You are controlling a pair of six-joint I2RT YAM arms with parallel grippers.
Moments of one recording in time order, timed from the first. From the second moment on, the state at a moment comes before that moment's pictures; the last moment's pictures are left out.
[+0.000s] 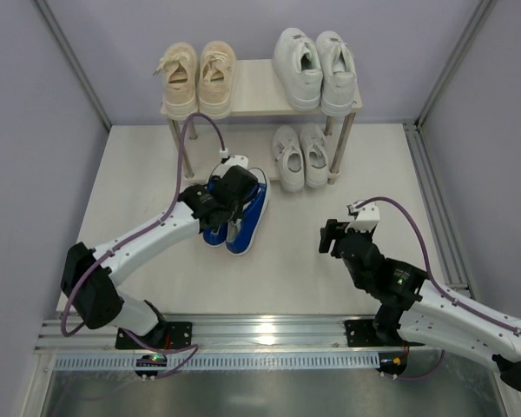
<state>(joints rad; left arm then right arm) -0.81 1.46 1.27 -0.74 -0.50 -0.48 0.97 0.68 0.56 -0.36 0.78 0.52</state>
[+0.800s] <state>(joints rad) -0.53 1.80 1.41 -0.24 -0.51 -0.20 0.97 0.69 0.56 -0.36 0.79 0.49</state>
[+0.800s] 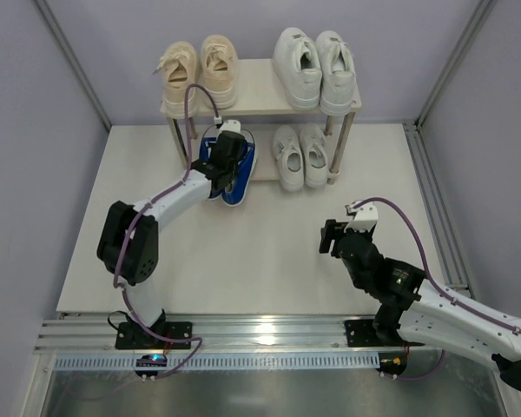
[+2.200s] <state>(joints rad) -0.52 1.84 1.07 0.54 -0.52 0.03 0.97 0.67 0.52 -0.40 0.80 0.52</state>
